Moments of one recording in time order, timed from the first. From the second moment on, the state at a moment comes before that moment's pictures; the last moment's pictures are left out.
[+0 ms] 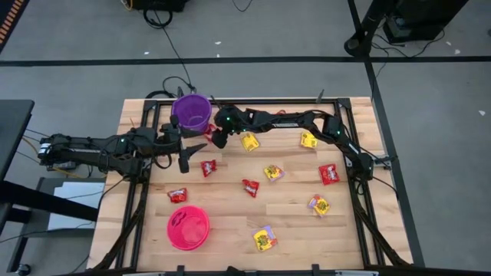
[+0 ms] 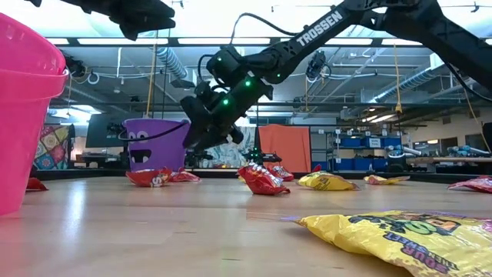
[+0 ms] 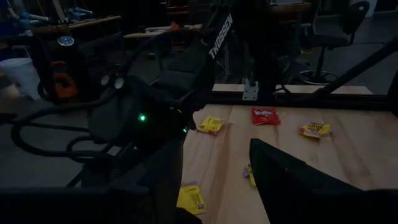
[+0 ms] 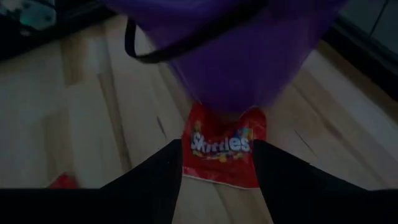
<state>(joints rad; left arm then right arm) -0.02 0.71 0.63 -0.05 -0.31 0.04 -0.31 2.31 1.79 -0.15 -0.02 0.21</state>
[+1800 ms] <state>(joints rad) -0.01 1.45 0.74 -0.24 -0.66 0.47 -0.16 1.72 1.91 -0.63 0.21 -0.10</state>
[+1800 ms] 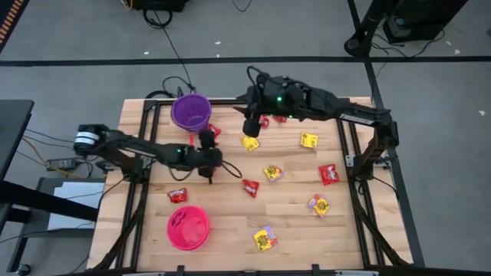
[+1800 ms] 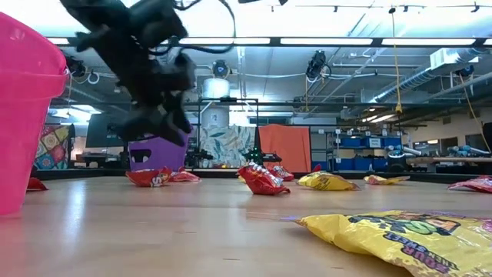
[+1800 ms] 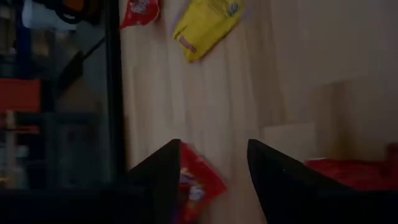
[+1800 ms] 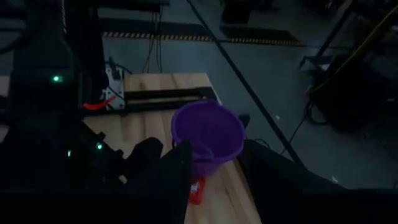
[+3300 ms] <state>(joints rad) 0.26 1.74 0.94 -0.55 -0.60 1.06 -0.18 1.70 1.91 -0.59 0.18 -0.17</state>
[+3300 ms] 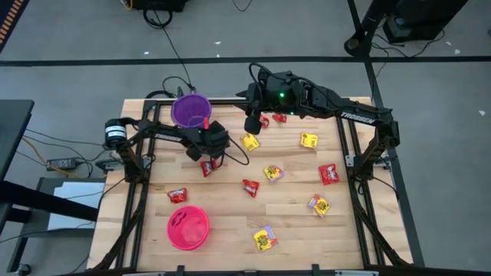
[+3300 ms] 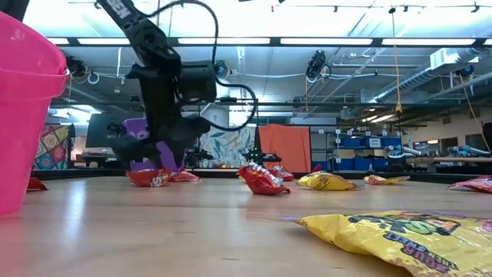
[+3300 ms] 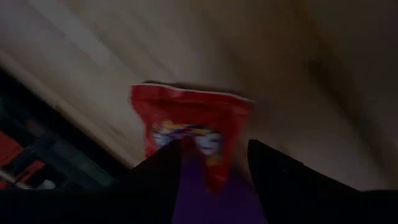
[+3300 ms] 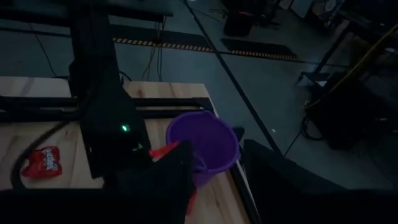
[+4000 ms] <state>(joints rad) 0.34 1.78 1.02 -0.53 -0.51 1.05 -0.18 1.70 1.91 -0.57 0.13 -0.18</state>
